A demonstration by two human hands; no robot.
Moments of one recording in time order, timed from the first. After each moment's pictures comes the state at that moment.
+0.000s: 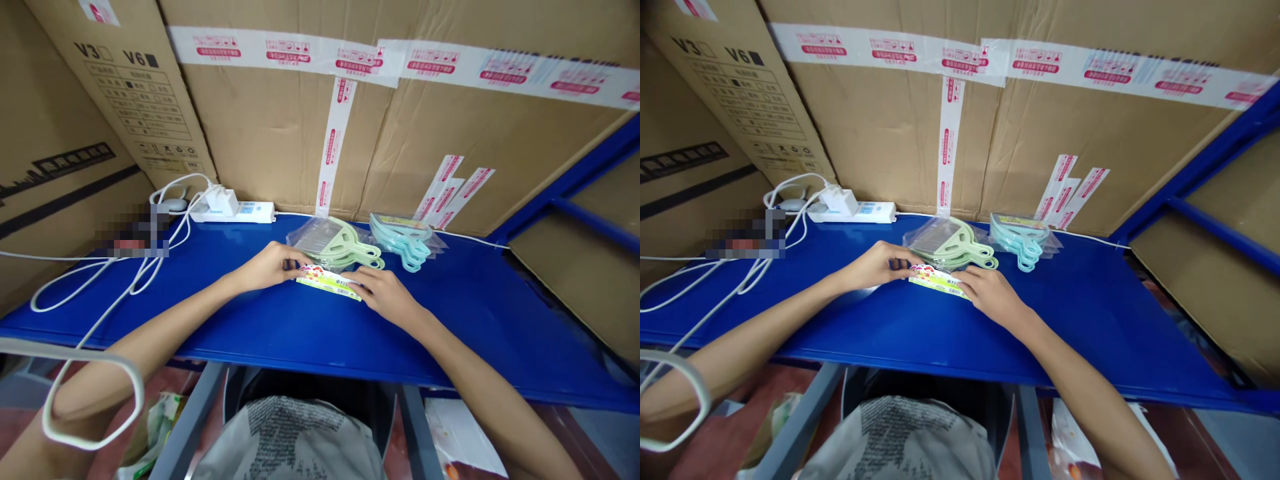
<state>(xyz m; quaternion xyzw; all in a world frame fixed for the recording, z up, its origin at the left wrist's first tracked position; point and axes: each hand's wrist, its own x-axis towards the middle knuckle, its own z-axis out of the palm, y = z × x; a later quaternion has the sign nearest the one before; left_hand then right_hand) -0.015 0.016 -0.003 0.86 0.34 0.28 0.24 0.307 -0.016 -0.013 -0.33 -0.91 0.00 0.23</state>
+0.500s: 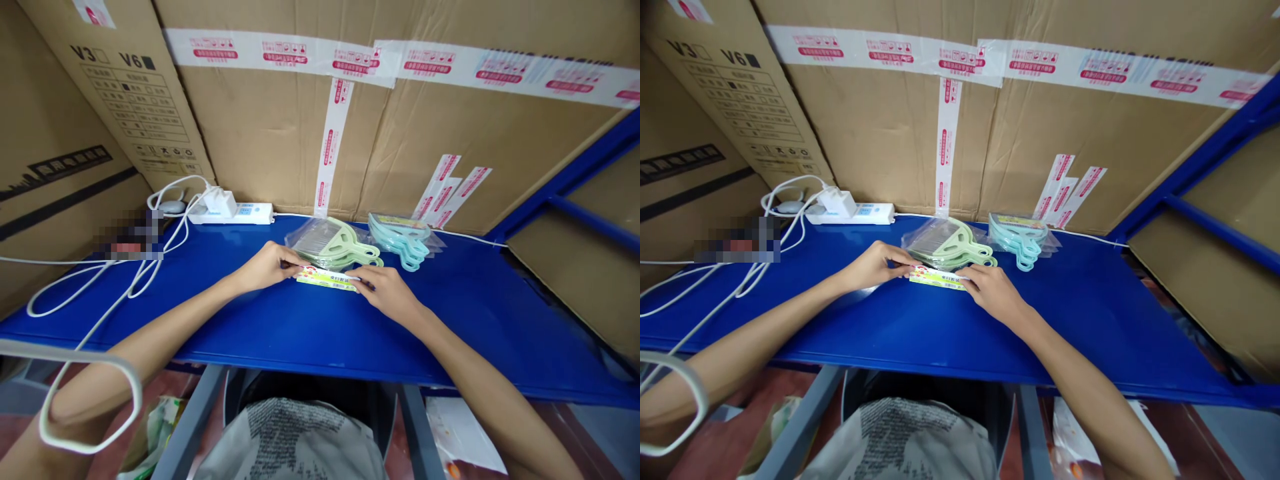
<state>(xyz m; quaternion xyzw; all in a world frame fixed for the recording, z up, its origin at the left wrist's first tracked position) -0.018 0.022 -0.008 0.86 0.33 0.30 0.25 0.309 -0.013 -0.012 -0.34 -0.90 0.03 0.28</state>
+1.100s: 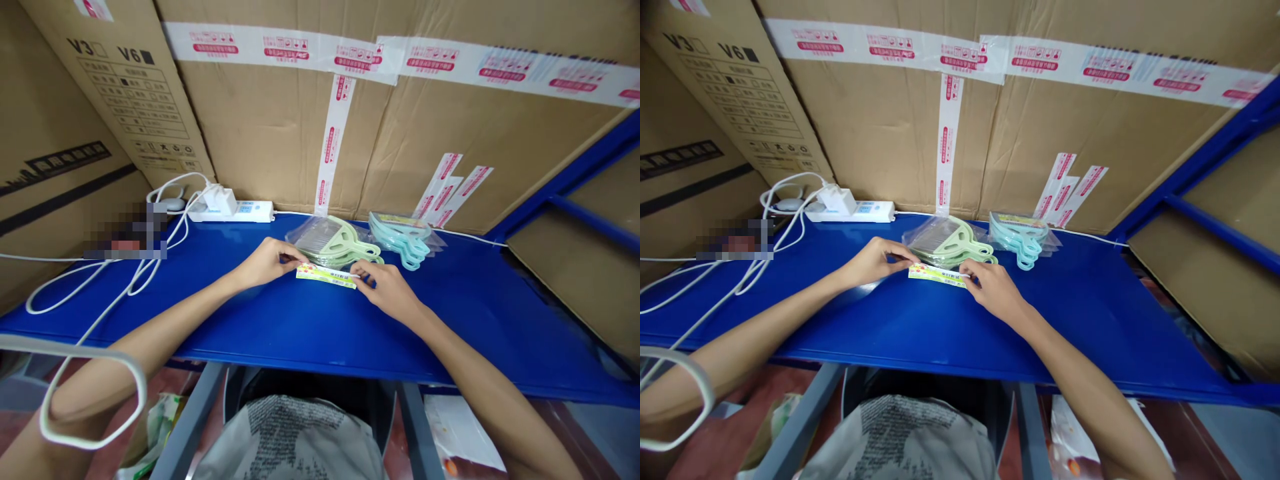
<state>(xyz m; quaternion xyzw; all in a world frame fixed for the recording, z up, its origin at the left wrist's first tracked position) -0.017 0.023 -0.009 0.82 0.36 0.34 0.28 0.303 -0.018 -0.001 -0.40 -0.87 0.12 0.28</state>
